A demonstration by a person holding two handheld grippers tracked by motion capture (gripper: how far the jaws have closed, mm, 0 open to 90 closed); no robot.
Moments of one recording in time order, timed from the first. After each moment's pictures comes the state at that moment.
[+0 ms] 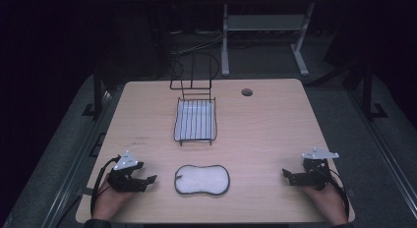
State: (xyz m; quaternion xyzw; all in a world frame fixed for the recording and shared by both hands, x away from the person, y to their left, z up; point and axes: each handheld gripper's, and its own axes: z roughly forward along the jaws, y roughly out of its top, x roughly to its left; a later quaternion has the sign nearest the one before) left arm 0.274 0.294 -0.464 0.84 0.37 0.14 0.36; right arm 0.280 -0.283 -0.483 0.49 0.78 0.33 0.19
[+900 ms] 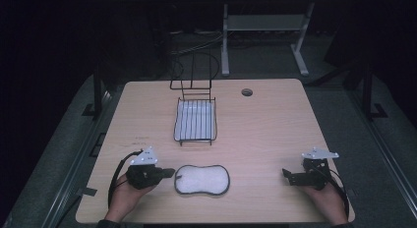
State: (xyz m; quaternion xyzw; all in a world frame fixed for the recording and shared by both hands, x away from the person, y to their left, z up) left arm 0.275 0.228 -0.428 0.87 0.27 0.06 0.41; right arm 0.281 -0.282 -0.483 0.50 0.78 0.33 0.19
